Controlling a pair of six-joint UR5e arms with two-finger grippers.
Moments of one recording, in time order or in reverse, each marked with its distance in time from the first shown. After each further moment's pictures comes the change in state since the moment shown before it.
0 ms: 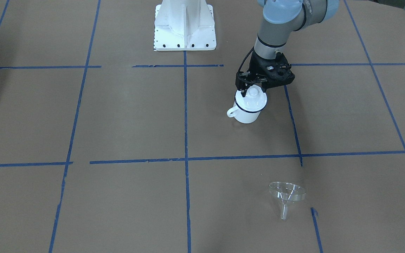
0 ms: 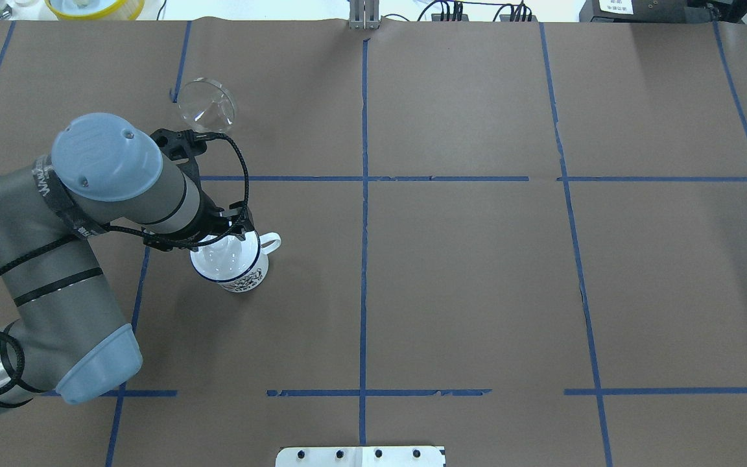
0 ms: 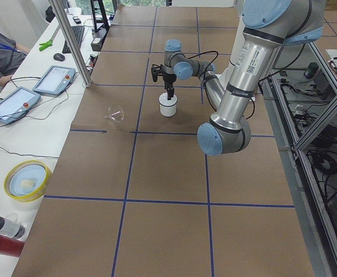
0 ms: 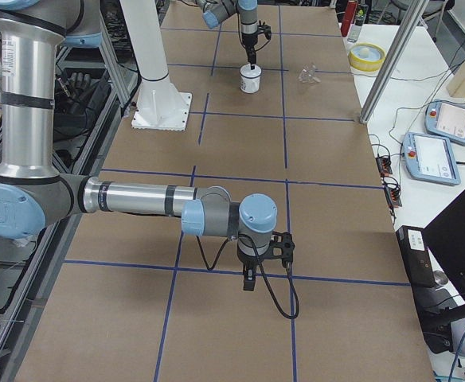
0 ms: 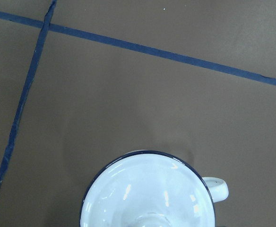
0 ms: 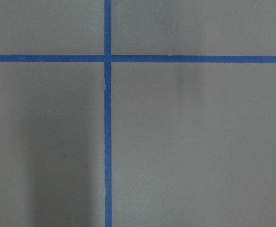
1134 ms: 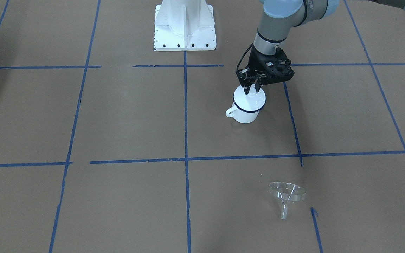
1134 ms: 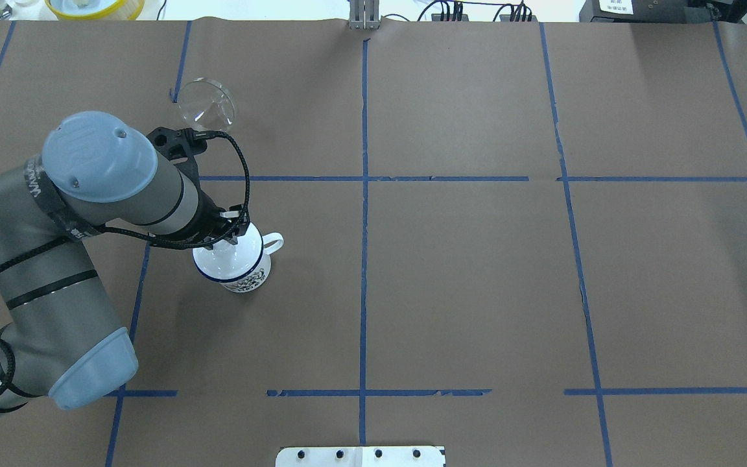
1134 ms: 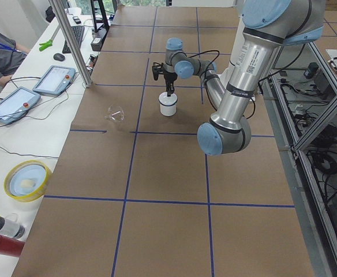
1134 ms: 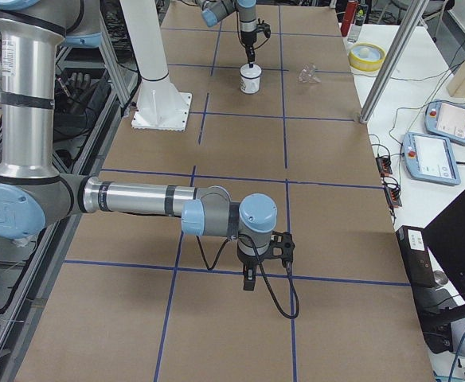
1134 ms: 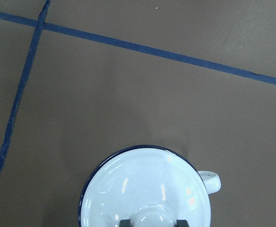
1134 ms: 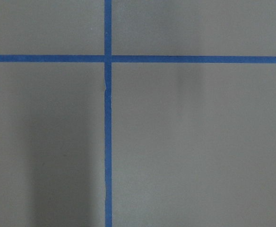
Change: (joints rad) left arm -0.002 0.002 -0.038 0.007 -0.002 0.005; right arm 0.000 0.000 0.000 0.000 0.000 0.000
